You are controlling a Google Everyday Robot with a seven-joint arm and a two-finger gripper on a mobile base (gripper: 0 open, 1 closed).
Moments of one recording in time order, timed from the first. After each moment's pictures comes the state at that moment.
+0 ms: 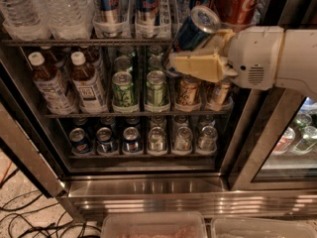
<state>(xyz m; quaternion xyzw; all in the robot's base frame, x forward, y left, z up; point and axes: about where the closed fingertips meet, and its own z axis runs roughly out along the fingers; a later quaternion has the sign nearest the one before) 0.489 -0.061 1.034 -0.42 0.64 0.27 0.58</state>
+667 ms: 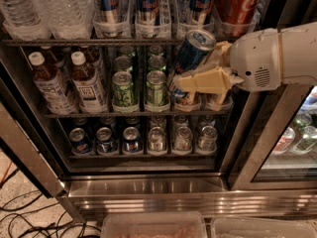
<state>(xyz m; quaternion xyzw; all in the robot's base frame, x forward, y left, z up) 0.478 -0.069 1.000 -0.50 0.67 0.28 0.48</state>
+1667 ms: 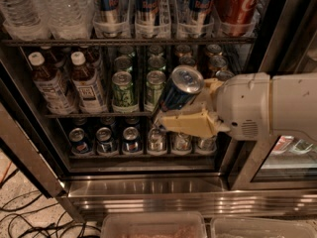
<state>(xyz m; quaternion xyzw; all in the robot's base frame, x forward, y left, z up) 0.416 -0.039 0.970 -0.48 0.67 0.27 0.49</state>
